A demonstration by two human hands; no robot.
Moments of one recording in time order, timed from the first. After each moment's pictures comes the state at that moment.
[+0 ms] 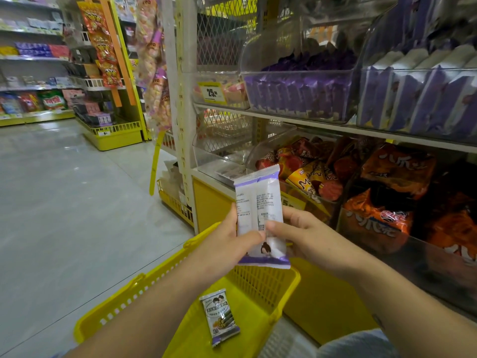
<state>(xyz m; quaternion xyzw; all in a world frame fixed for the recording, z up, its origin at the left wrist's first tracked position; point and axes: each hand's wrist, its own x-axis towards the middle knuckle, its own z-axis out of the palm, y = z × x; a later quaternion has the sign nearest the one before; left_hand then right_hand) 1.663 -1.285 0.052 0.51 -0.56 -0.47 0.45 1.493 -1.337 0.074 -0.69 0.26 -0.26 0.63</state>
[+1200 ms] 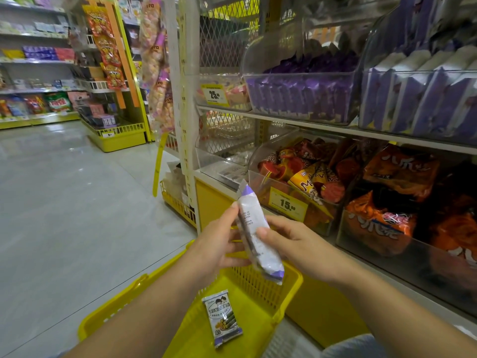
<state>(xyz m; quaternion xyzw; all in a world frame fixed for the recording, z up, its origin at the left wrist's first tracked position) 1.670 -1.293 0.053 0.53 -0.39 -0.56 0.50 1.503 -1.331 0.064 -0.76 0.26 -0.26 0.53</state>
